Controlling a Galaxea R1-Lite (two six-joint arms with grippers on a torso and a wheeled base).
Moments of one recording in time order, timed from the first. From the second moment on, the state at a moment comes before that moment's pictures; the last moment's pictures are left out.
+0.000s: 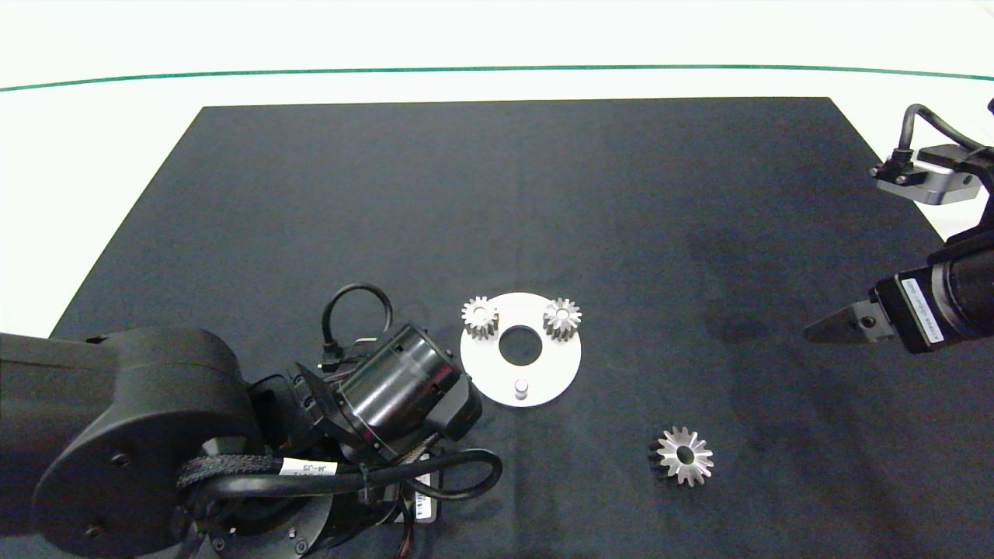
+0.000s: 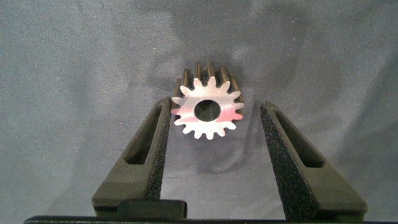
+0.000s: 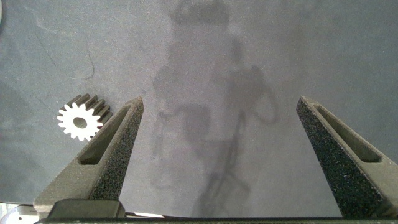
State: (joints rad) left arm -0.89 1.68 -1.05 0.48 0.42 -0.76; right arm 0.29 1.47 -1.46 0.84 -0.19 0.03
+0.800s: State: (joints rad) left arm -0.89 1.69 -1.04 0.46 0.43 -0.76; right arm 0.29 1.47 -1.46 0.84 -0.19 0.03
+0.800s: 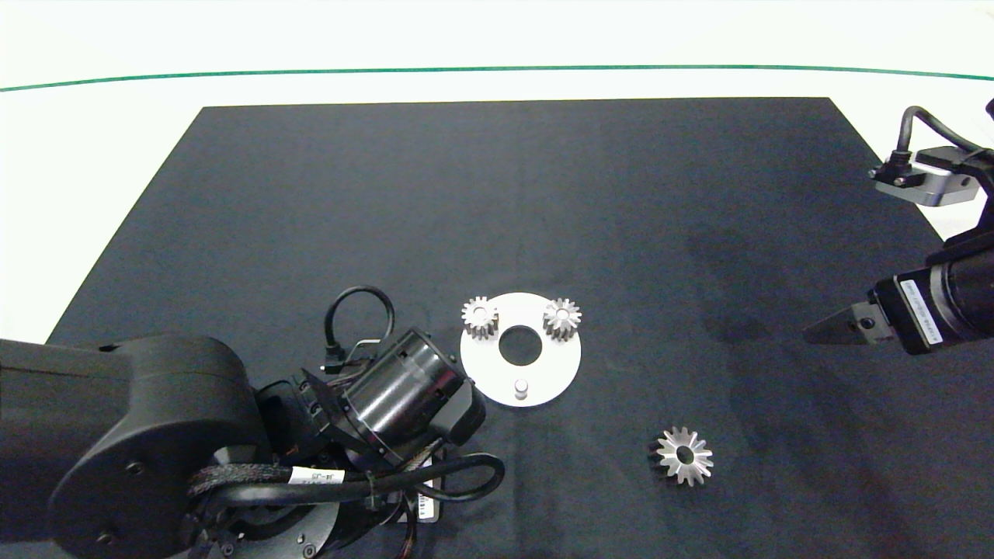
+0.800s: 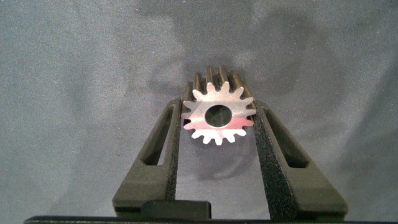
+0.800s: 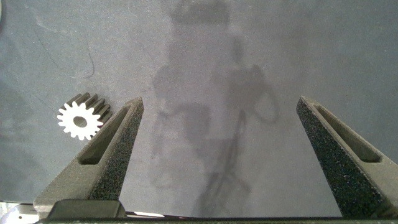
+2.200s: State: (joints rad) left arm -0.89 1.66 -1.00 0.41 0.50 -0.74; right arm 0.29 1.47 -1.45 0.83 -0.18 0.03
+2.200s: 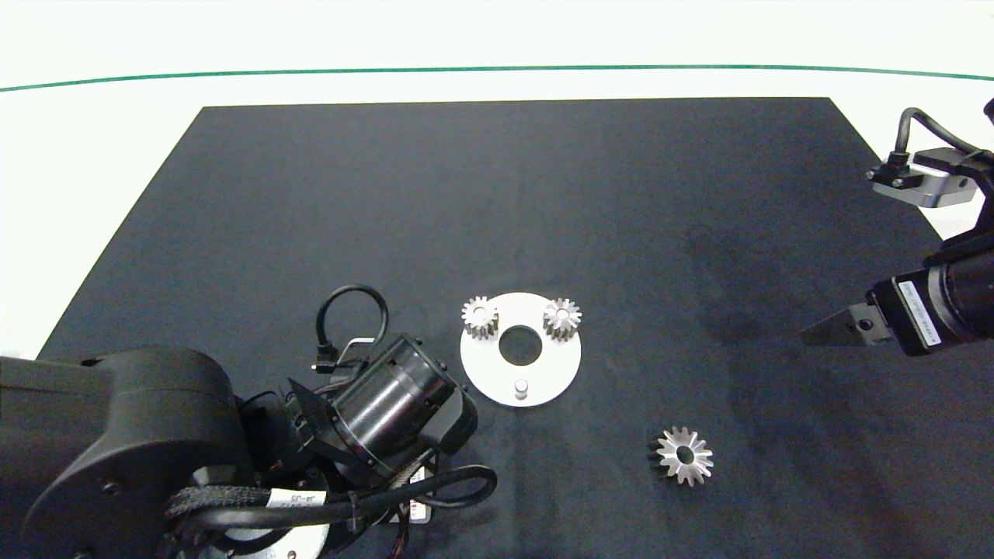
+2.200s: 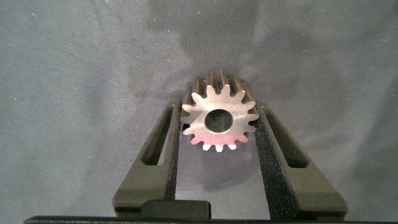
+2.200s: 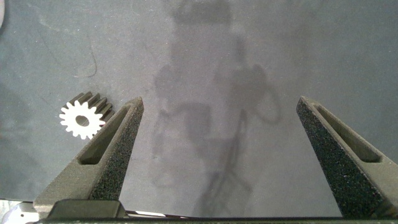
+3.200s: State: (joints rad) left arm -1.01 1.81 -1.64 0.73 0.50 -0.68; right arm -0.01 1.33 -1.47 0.84 -0.01 -0.12
